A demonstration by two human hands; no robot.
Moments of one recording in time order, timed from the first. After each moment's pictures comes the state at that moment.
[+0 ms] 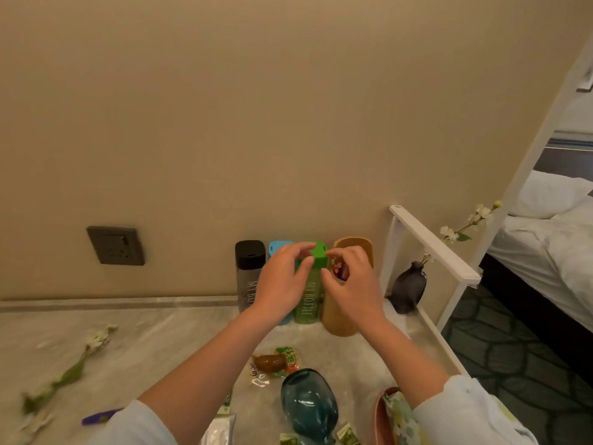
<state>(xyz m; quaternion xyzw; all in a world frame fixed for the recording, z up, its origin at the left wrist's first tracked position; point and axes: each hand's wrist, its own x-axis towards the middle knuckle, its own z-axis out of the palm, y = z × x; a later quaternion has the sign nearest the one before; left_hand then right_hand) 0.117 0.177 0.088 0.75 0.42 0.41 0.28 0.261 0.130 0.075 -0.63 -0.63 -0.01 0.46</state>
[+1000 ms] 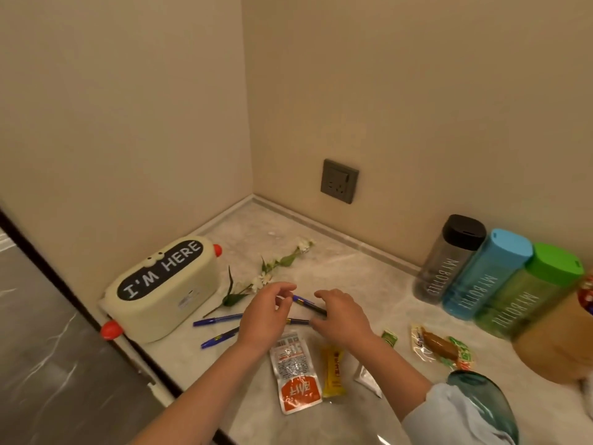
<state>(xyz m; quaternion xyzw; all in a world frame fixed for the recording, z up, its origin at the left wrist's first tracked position) -0.162 0.044 -0.035 0.48 0.73 0.41 0.25 -0.017 0.119 -0.035 -0.49 -0.85 0.20 0.03</state>
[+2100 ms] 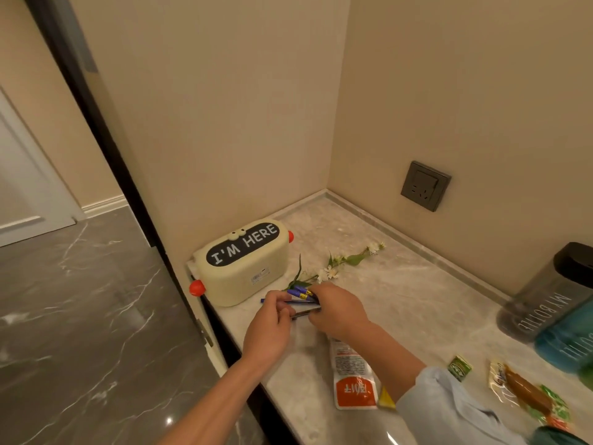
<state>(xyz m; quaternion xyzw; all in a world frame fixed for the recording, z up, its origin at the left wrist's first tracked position) -0.211 -0.036 -0.063 0.32 0.79 0.46 0.25 -0.118 0.086 -0.029 -0.31 -0.94 0.17 0.01</state>
